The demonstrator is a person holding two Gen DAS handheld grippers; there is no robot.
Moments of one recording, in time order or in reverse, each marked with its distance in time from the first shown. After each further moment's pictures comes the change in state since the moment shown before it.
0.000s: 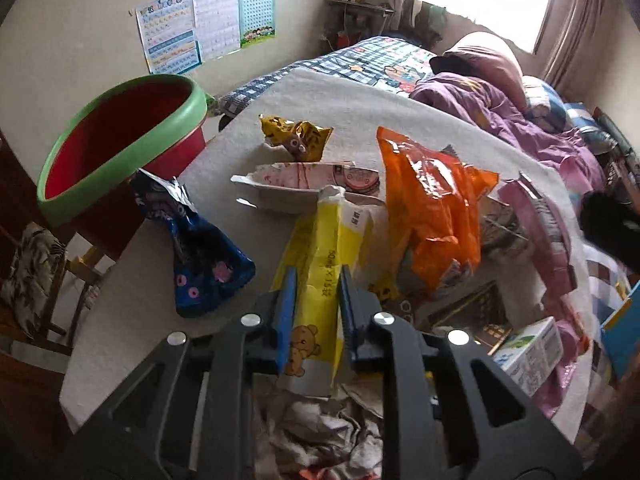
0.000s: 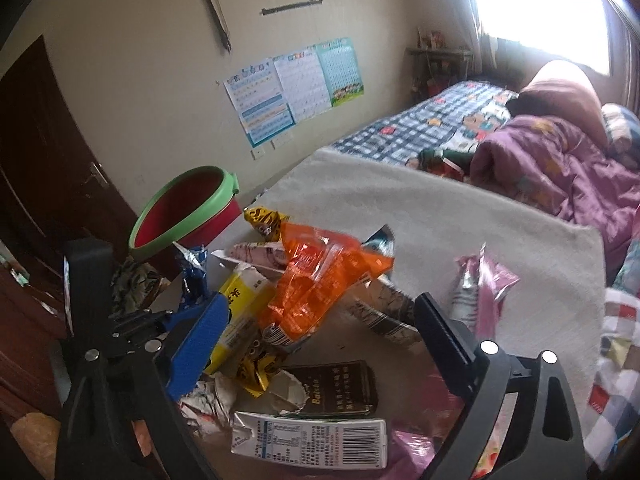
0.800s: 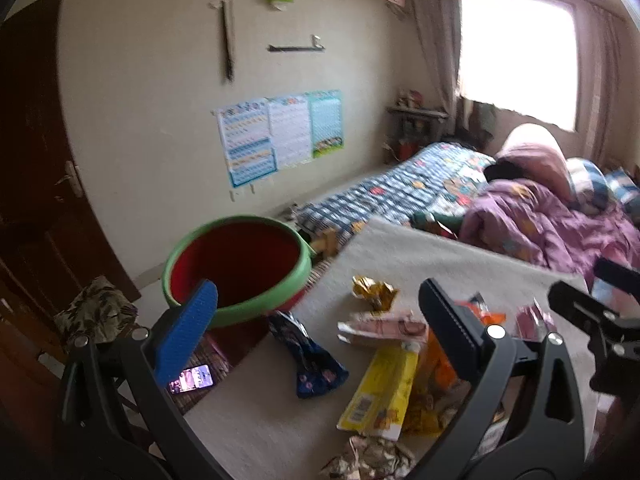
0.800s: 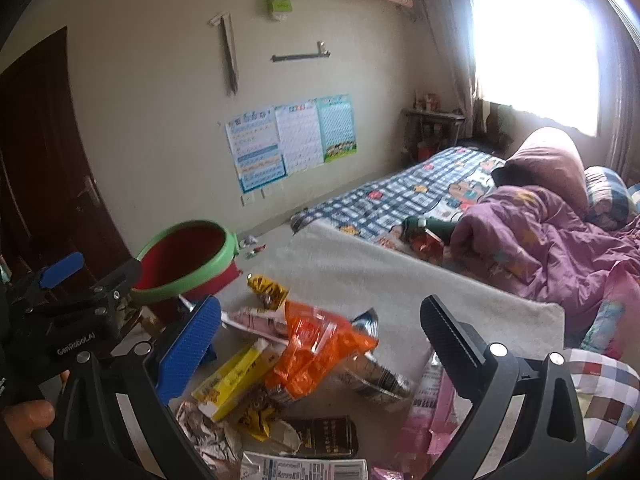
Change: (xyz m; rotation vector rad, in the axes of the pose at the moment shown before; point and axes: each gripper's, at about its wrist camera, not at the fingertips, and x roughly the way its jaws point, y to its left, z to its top) left arm -0.119 0.014 0.037 -0.036 -0.395 0.256; right arm -0.045 0.031 0.027 -0.123 -0.195 -0.094
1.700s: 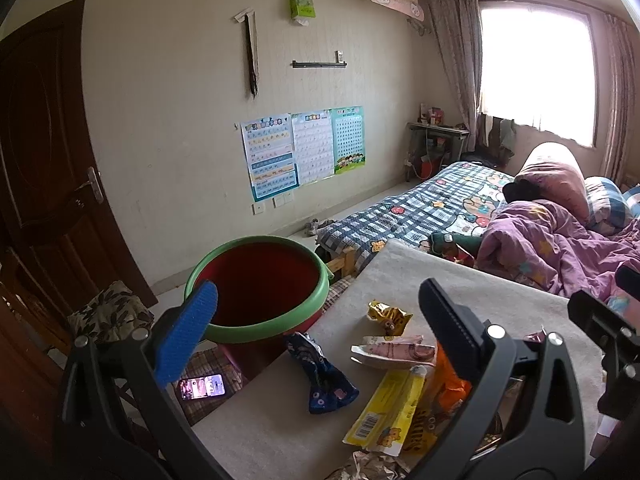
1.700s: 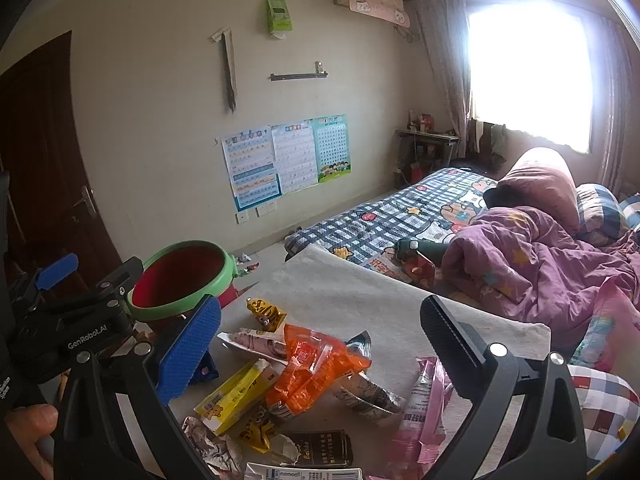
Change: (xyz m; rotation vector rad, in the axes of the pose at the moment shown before) left arm -0.015 0.003 0.020 -0.050 -0.062 0.095; right arm -0.026 0.006 0.019 -0.021 -0.094 -0.045
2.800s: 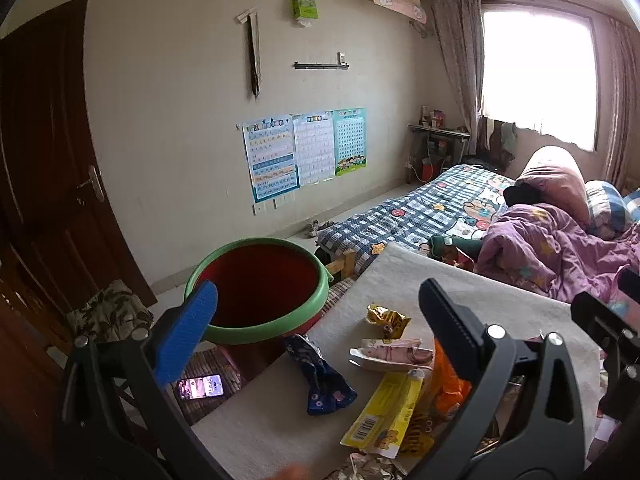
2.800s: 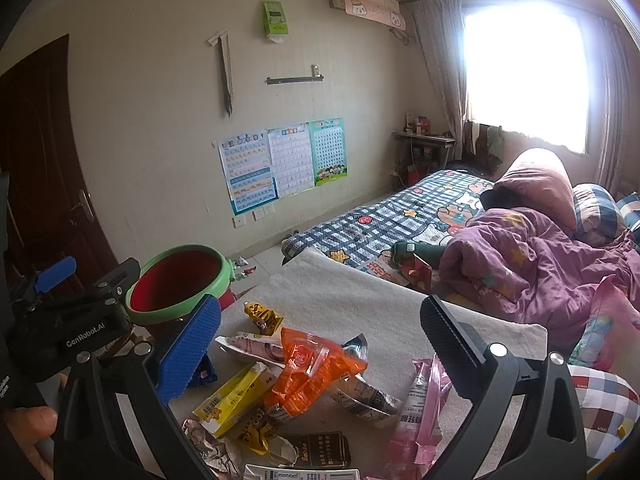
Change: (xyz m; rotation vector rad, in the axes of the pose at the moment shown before) left arm -0.001 -0.003 0.000 -0.008 -0.008 0.004; right arm -0.004 -0.004 0.000 0.004 -0.015 -0.010
